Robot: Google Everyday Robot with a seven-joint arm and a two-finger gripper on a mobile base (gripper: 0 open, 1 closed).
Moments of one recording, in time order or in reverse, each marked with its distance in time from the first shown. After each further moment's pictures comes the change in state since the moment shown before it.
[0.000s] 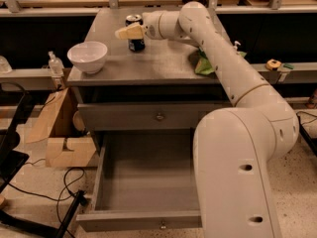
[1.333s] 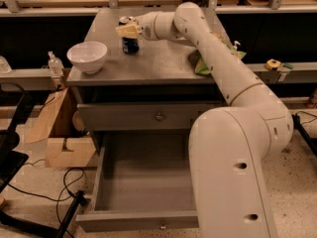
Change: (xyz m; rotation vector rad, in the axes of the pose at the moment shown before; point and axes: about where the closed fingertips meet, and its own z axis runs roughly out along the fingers) arm 0.000 0.010 0.012 -0.019 0.005 -0.004
